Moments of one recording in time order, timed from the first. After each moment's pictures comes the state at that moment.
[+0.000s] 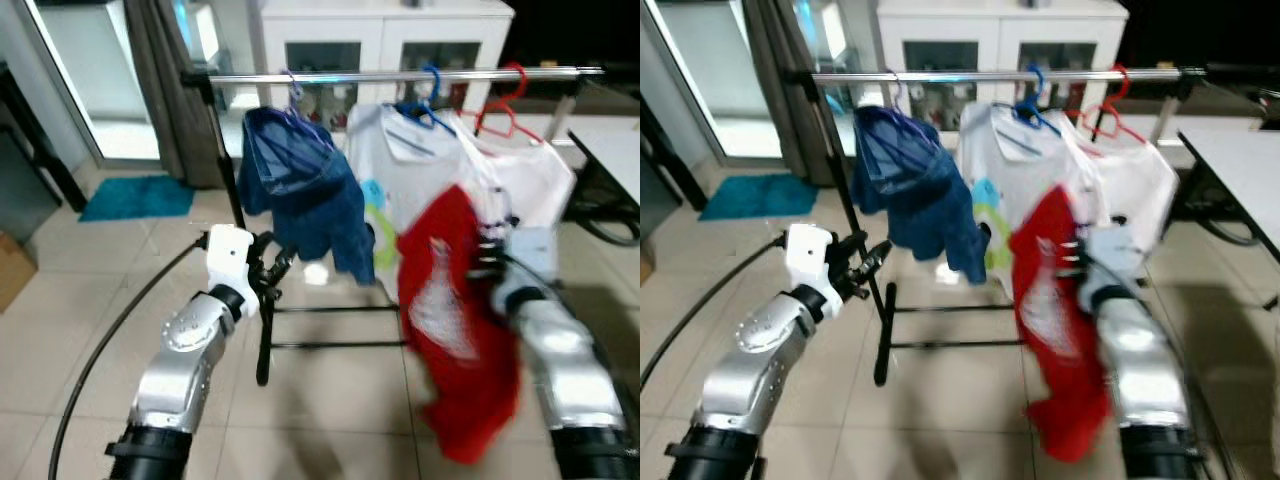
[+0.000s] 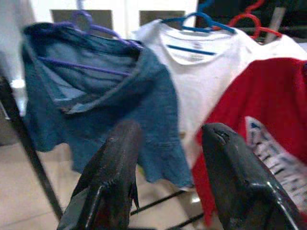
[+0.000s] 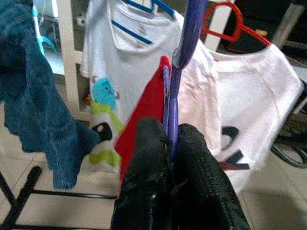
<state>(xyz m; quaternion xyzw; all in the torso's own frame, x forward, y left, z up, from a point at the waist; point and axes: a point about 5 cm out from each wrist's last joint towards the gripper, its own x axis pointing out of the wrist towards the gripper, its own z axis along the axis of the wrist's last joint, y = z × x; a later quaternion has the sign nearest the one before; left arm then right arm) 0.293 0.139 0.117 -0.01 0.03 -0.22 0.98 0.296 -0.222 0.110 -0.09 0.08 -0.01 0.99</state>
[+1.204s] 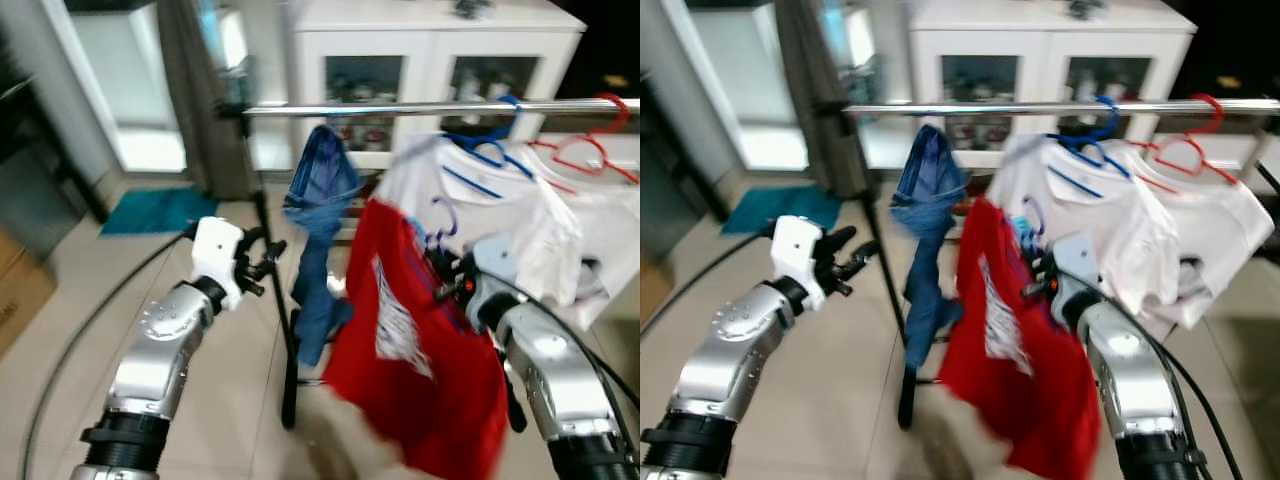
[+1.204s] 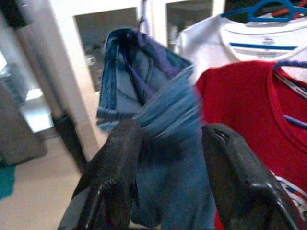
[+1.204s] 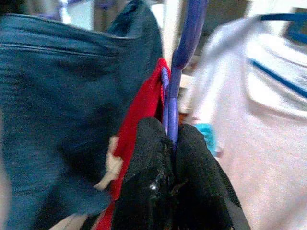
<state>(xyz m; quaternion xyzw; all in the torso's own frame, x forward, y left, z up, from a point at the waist) 0.302 0.153 0.126 0.03 0.03 -0.25 0.97 0.290 -0.191 0.111 -0.08 0.07 0.16 0.98</state>
